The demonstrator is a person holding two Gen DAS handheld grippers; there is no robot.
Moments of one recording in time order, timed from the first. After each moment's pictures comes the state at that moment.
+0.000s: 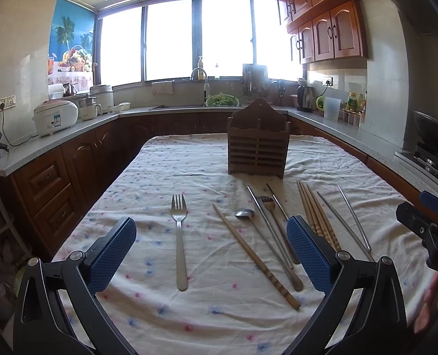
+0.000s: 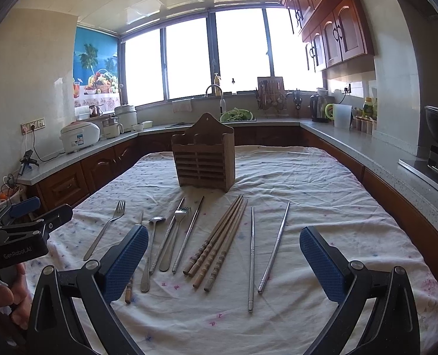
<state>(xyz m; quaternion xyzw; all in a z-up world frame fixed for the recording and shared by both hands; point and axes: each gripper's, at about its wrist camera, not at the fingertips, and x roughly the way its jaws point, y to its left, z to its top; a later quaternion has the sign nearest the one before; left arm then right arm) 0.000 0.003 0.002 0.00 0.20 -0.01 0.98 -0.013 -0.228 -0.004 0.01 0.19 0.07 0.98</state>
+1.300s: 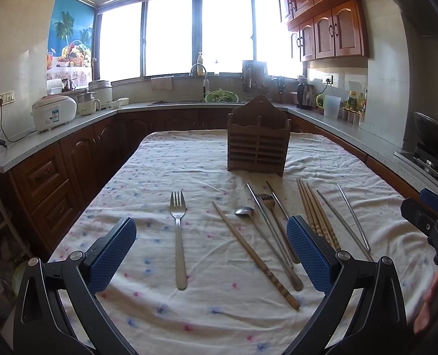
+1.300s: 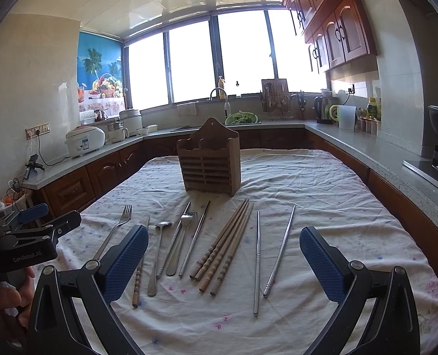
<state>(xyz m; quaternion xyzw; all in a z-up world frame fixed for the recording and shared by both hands) 0.006 0.009 0.003 0.00 0.22 -0.01 0.98 -0.014 -0.231 0.001 0.02 0.18 0.09 0.98</state>
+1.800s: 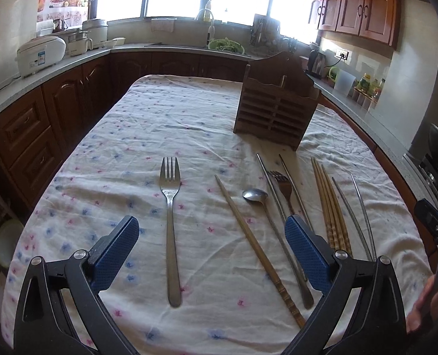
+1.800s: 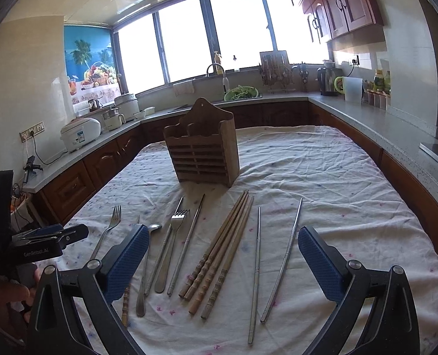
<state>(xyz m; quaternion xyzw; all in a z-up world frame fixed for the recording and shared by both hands) 0.100 0.031 -0.020 -0.06 0.35 -0.03 0.93 0.062 -0.247 0.001 0.05 0.26 0.09 0.96</state>
